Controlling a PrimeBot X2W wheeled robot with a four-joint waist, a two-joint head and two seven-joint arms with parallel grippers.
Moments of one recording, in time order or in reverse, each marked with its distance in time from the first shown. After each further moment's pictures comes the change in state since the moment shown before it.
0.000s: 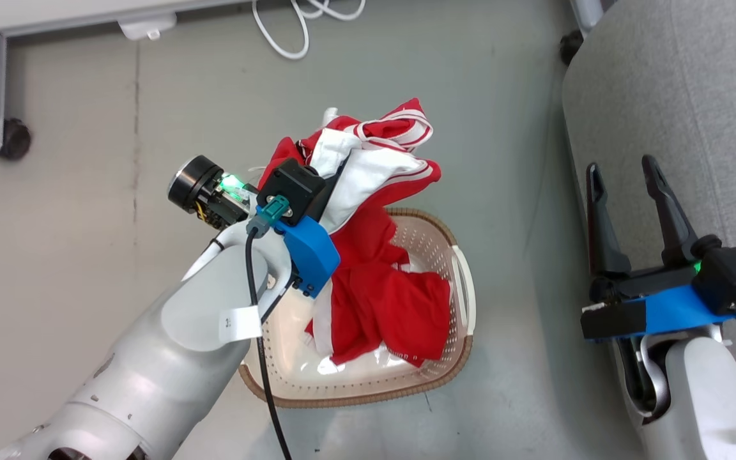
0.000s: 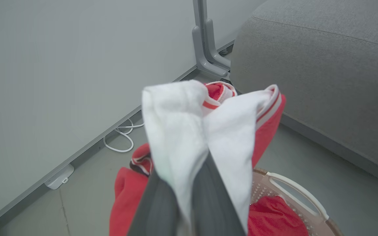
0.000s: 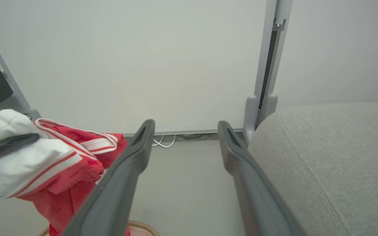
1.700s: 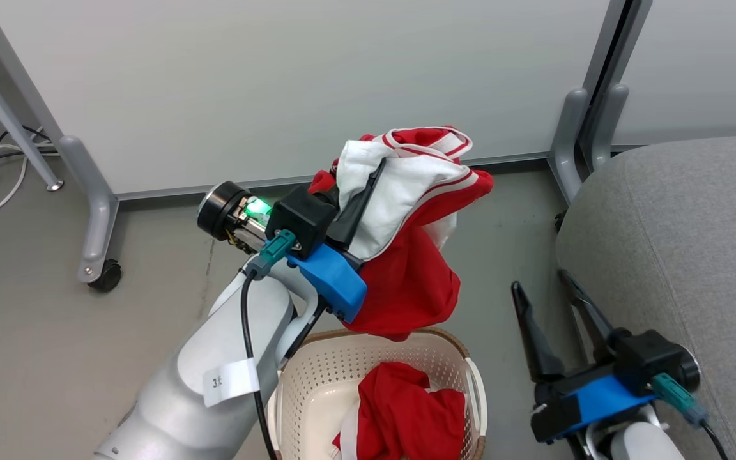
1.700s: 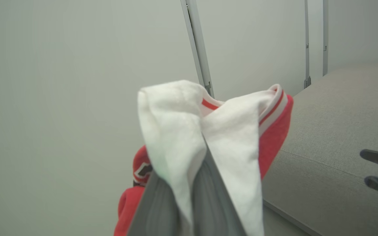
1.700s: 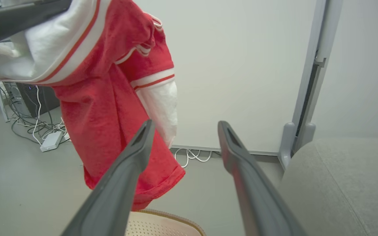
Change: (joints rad) left arm 0.192 -0.044 0.249 -0.263 0.123 -0.030 0.000; right arm 0.211 0.000 0.140 0.065 0.016 0.000 0.000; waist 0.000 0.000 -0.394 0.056
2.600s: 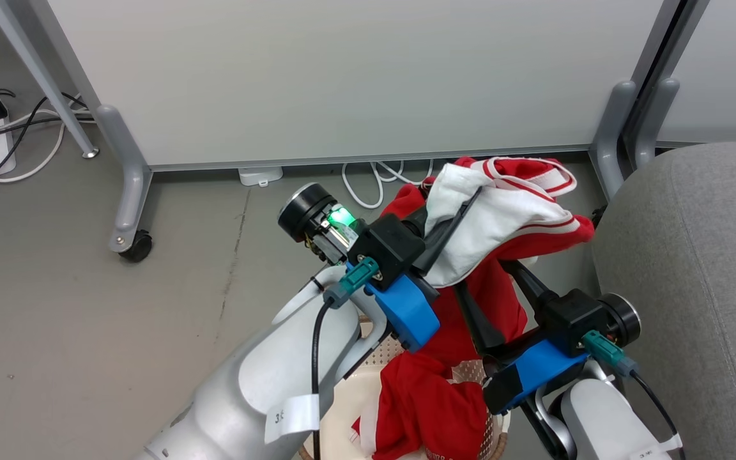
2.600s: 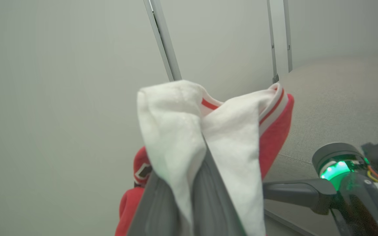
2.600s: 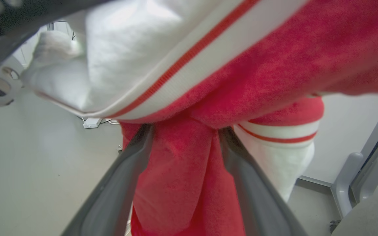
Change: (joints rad) left arm -0.021 -0.068 -0.134 -0.063 0.011 -0.018 0.000; right arm -0.192 -0.002 0.179 0.149 -0.020 0.000 0.000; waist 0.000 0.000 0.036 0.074
